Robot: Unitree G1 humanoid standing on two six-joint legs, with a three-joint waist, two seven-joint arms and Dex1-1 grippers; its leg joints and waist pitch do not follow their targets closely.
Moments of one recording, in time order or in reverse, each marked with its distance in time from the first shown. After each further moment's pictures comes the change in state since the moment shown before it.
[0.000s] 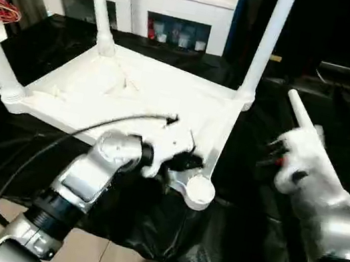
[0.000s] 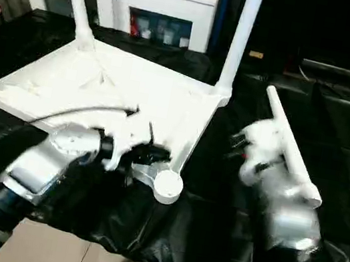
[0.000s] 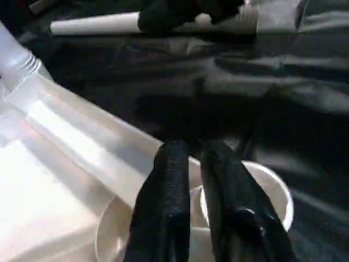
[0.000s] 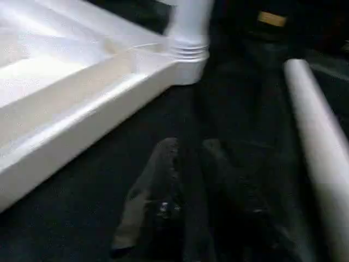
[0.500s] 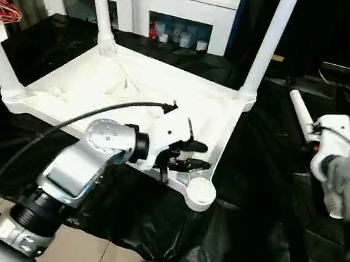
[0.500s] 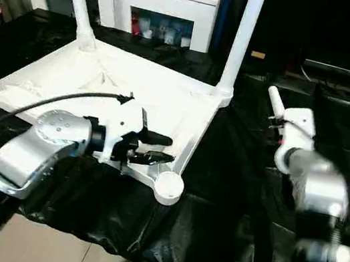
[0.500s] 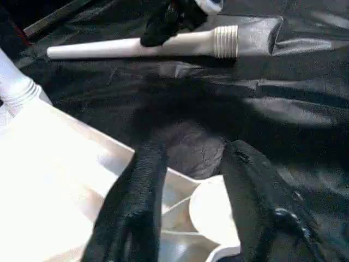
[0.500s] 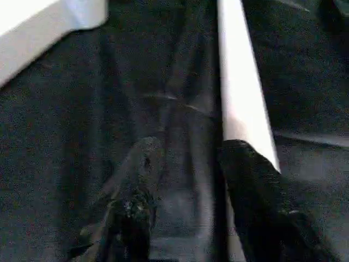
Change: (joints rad) left arm -0.008 0.067 0.025 -0.135 -0.069 0.098 -0.057; right arm -0.250 -0.128 -0.013 0.405 -0.043 0.124 -0.002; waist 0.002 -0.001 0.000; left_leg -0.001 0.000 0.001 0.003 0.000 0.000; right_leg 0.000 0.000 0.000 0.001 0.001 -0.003
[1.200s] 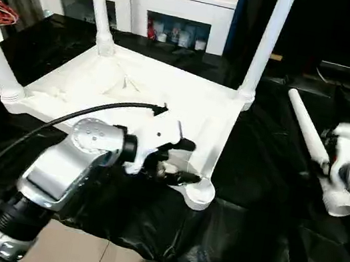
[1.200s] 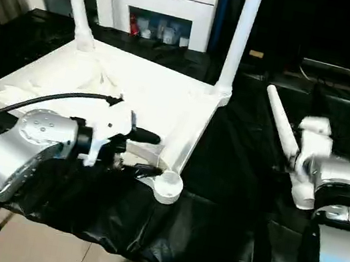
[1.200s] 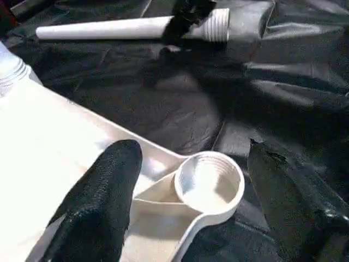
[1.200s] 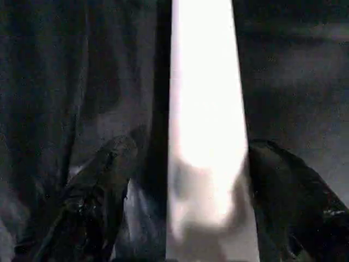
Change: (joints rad) left arm 0.040 0.083 0.000 -0.113 -0.043 0.095 -0.010; right arm -0.211 -0.067 0.060 0.545 -0.077 -0.048 0.056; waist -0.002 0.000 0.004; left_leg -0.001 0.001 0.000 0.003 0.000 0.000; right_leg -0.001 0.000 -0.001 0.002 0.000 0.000
